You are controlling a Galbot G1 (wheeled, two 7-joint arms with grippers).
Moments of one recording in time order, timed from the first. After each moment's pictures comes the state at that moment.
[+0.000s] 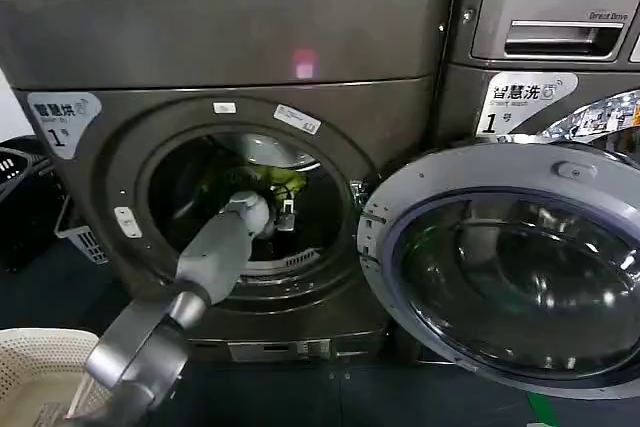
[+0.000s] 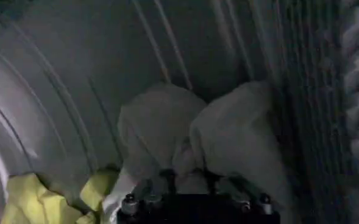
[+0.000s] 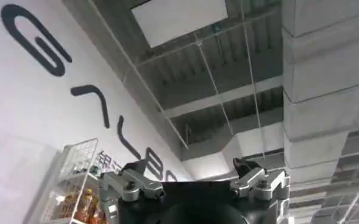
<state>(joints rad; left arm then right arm) -0.01 -1.42 0.09 -0.44 0.81 -0.07 0.95 -1.74 0.95 2.47 1.91 0.86 -0.10 0.00</state>
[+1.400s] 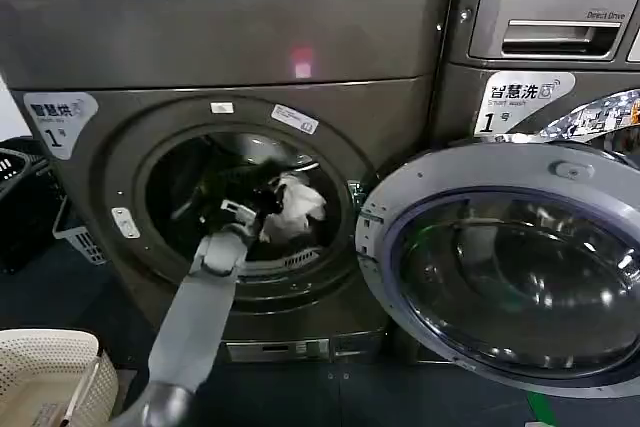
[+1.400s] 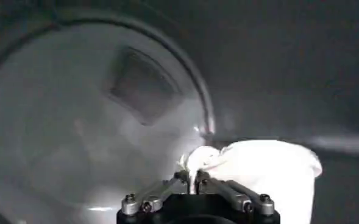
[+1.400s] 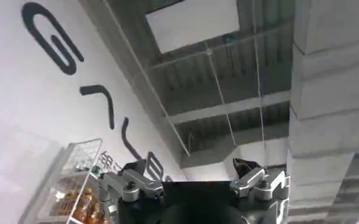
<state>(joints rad) 0.46 -1.40 -0.38 -1.13 0.17 0.04 0.25 -1.75 0.96 2.46 1.95 0.77 -0.08 -0.01</state>
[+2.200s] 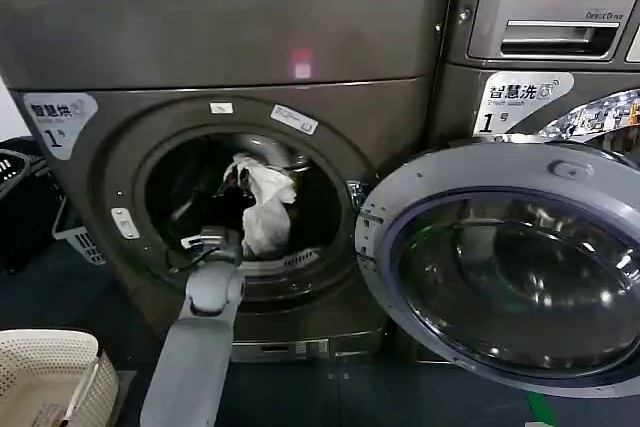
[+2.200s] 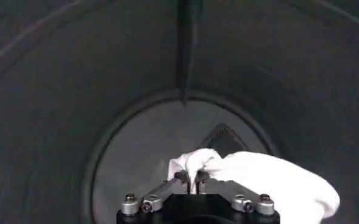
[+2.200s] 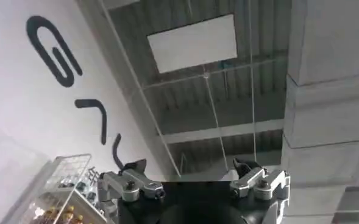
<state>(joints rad) 0.69 -1.45 -0.46 -1.46 -0.05 -0.11 -0.06 -1.79 0.95 2.53 1.91 0.75 0.01 -0.02</state>
